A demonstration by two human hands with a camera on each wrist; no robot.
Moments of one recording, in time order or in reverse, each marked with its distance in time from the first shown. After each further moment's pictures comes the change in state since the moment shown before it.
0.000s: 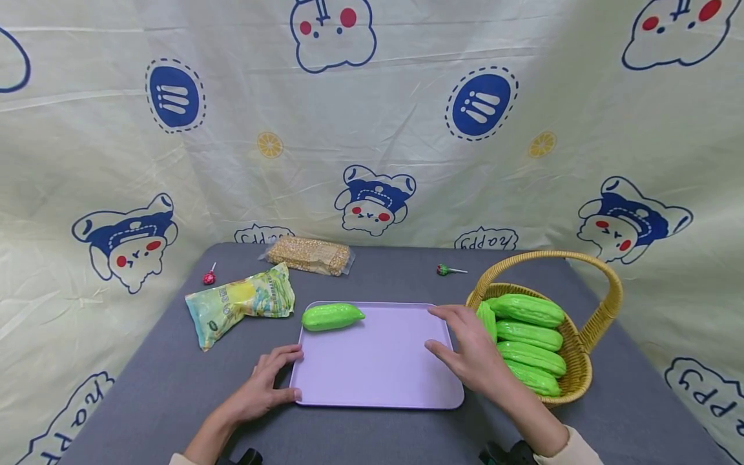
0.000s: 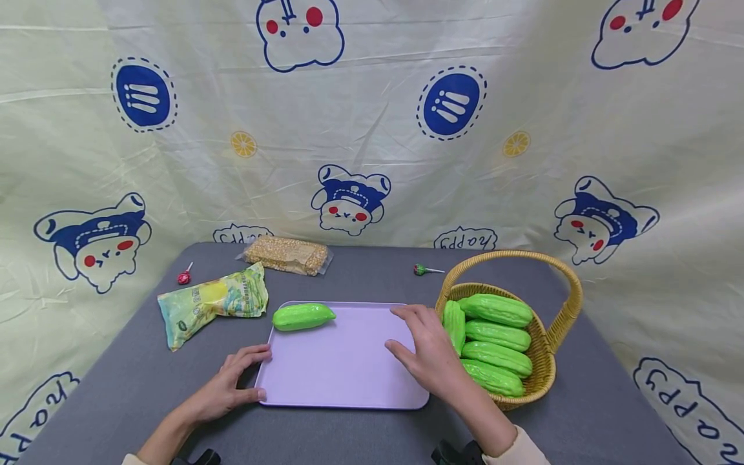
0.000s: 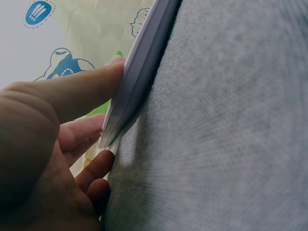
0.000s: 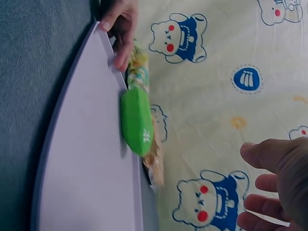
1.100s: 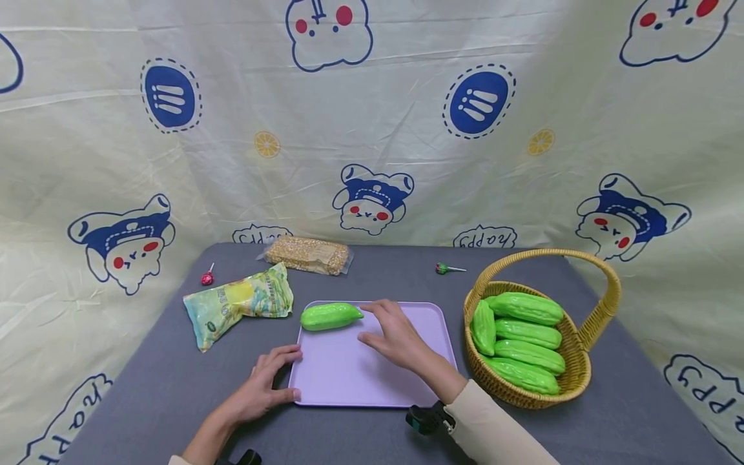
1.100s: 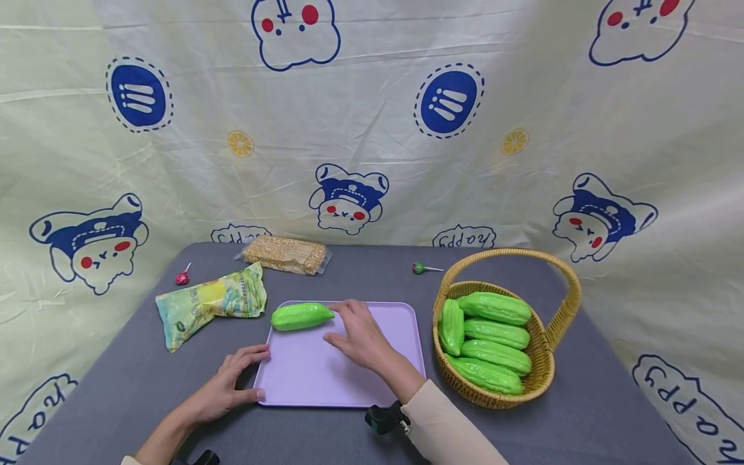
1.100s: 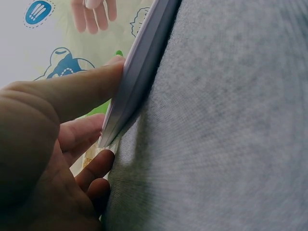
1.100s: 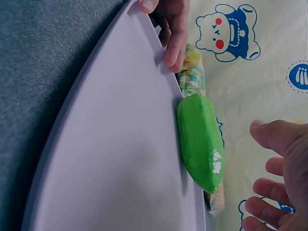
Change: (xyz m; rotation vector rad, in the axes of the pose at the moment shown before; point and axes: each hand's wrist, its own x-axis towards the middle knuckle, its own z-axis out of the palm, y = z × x) left_hand 0.000 -0.001 0.001 0.034 0.017 0.026; right_hand 0.047 -0.020 0.101 0.163 -0.245 0.080
